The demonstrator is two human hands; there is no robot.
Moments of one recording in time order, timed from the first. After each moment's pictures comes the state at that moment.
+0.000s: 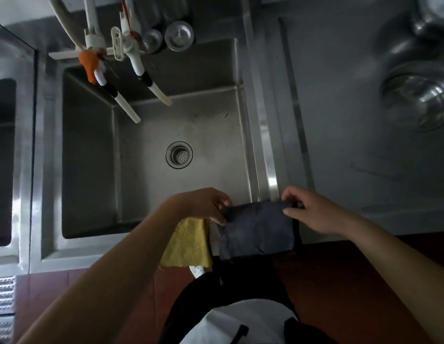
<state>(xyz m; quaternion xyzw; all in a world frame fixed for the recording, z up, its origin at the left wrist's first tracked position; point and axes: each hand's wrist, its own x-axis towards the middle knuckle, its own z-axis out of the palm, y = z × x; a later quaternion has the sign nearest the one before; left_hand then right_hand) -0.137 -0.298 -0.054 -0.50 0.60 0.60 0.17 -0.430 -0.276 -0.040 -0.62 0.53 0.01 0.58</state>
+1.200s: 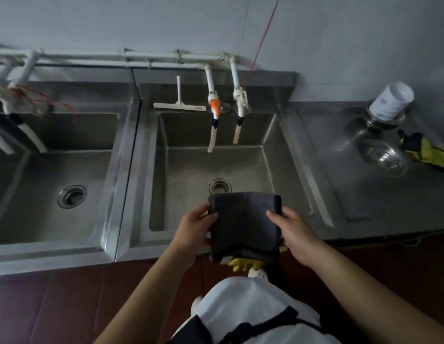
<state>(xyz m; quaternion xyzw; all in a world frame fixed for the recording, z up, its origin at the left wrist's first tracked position) 0.099 -0.095 0.051 -0.56 0.32 0.66 -0.38 -0.126 -0.112 0.060 -0.35 0.63 -0.33 0.61</state>
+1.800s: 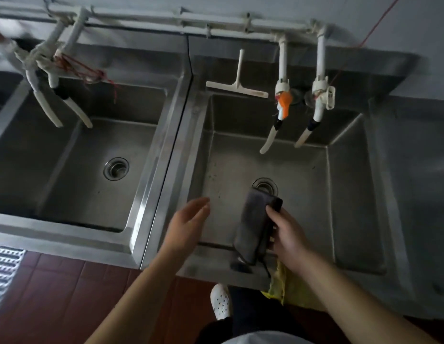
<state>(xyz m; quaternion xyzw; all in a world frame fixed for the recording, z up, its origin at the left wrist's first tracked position) 0.186 -0.178 0.008 -0.73 0.28 0.50 -0.37 -0.025 -0.236 -0.024 -0.24 0.56 -0.28 0.74</state>
